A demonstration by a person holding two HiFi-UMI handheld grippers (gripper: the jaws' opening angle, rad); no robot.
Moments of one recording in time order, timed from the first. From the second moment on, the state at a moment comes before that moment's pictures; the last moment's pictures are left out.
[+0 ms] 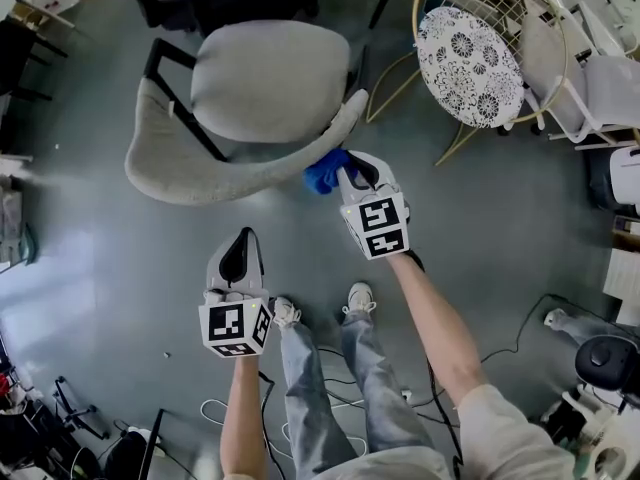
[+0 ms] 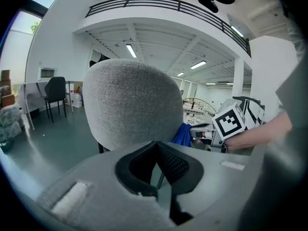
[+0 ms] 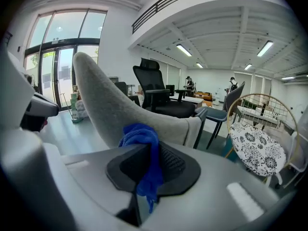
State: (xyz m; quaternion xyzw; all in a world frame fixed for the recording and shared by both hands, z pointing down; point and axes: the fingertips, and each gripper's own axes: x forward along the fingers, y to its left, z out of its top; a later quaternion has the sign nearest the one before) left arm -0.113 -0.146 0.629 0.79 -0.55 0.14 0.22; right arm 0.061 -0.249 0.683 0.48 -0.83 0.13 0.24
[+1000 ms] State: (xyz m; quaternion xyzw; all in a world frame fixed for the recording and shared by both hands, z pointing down) left arm -0.122 -0.152 0.633 0.79 -0.56 0.13 0.22; right arm 0.140 -0.272 0.679 0.55 -0.79 0.13 0.24
